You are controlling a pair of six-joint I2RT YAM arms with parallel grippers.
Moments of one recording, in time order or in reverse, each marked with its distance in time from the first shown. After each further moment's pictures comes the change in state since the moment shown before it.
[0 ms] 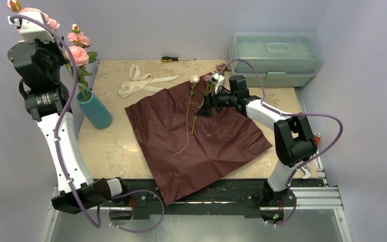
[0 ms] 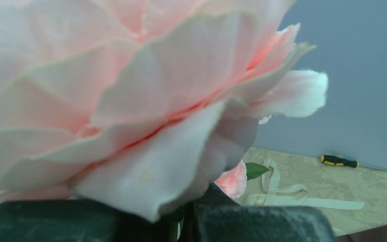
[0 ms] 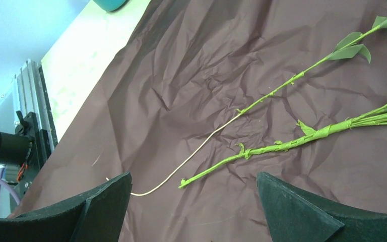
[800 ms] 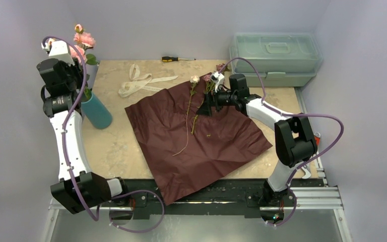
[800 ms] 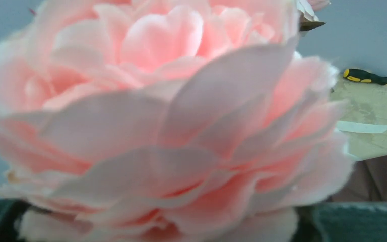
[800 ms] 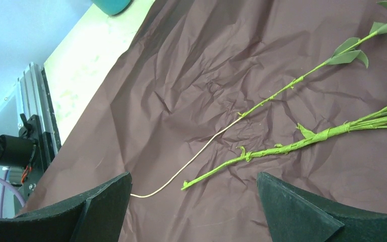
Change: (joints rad) left arm 0.000 -0.004 -0.356 0.002 -0.024 -0.016; right arm 0.000 -0.006 0.021 -0.023 0.000 0.006
